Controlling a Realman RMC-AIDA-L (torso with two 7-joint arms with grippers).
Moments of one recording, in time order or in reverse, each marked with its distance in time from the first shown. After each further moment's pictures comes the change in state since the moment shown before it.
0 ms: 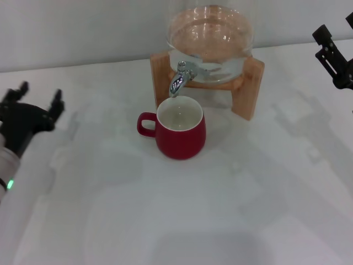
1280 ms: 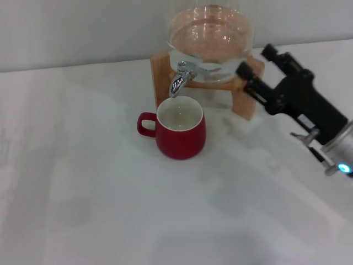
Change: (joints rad) left arm 0.191 -0.002 -0.177 -0.032 -0.019 0.324 -0.102; right arm 0.059 0.003 -0.228 -0.060 -0.002 0.176 0.142
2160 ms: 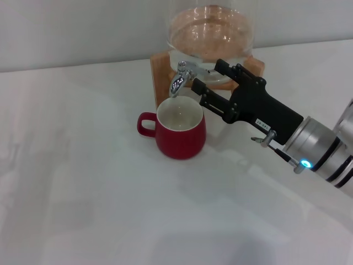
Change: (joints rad) left arm -0.006 -0.002 0.019 -0.037 0.045 -0.012 0.005; right arm 0.081 0.008 -0.092 -0.057 -0.014 0.194 0.004
